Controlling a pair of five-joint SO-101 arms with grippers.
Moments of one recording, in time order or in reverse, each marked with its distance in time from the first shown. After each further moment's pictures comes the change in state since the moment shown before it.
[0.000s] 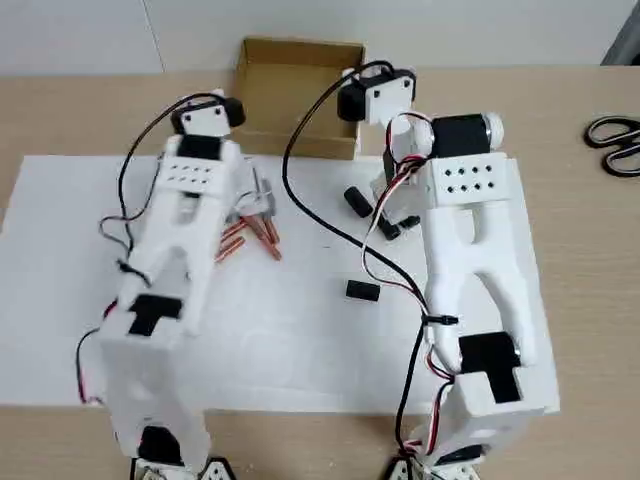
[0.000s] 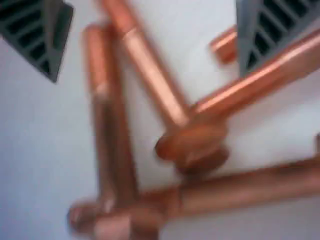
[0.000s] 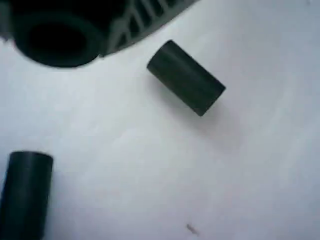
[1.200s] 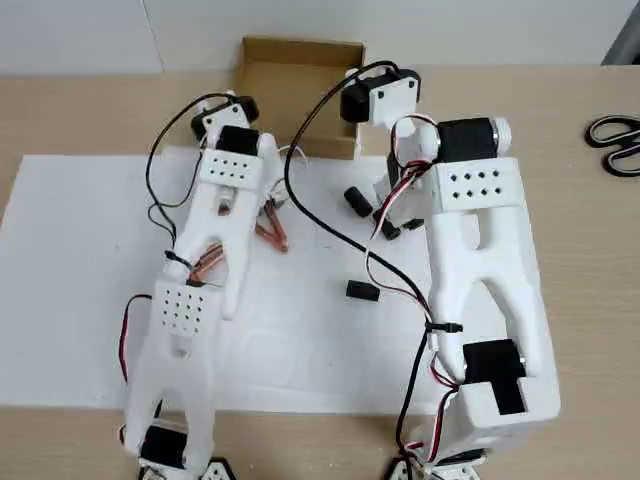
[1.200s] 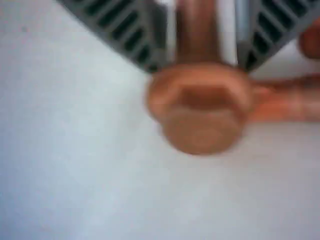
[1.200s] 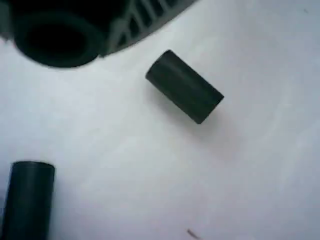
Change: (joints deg) left arm 5.2 27.8 -37.2 11.6 11.5; right arm 0.4 -1.8 0.7 0.0 0.0
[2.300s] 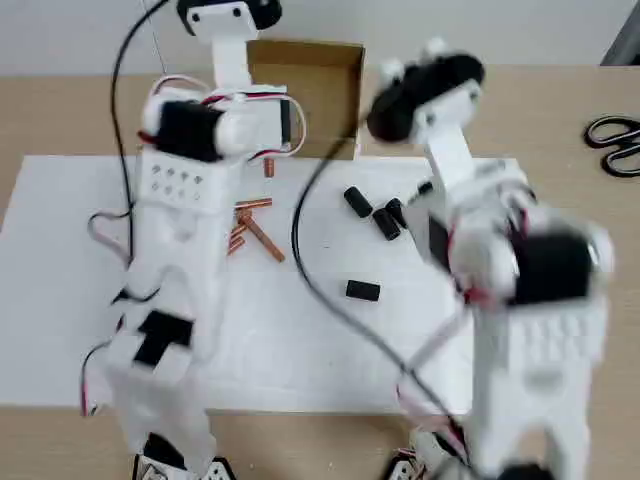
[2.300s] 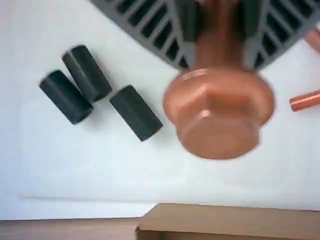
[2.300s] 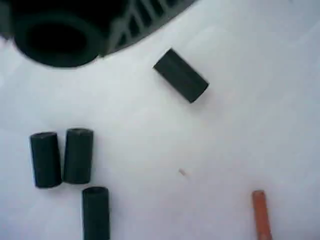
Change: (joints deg) left arm 3.4 -45.4 6.0 6.0 -20.5; right arm -0.2 -39.9 13.5 0.3 0.0
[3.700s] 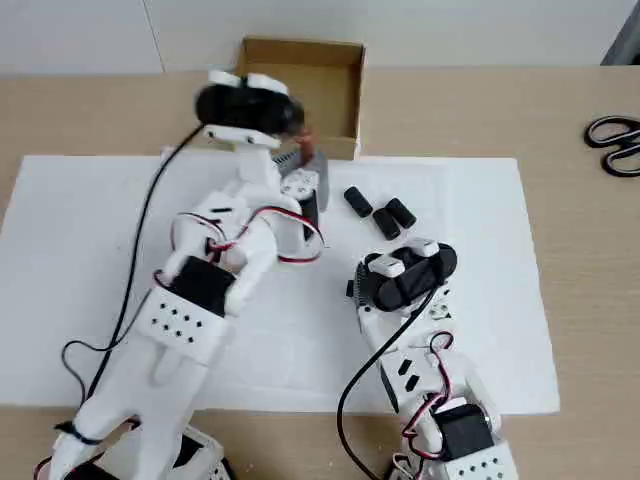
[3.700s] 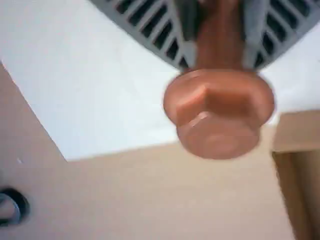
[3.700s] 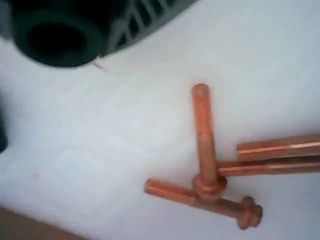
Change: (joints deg) left arm 11.3 -45.6 89.2 -68.0 -0.7; right arm -11.4 -68.6 99.5 -57.1 -18.8
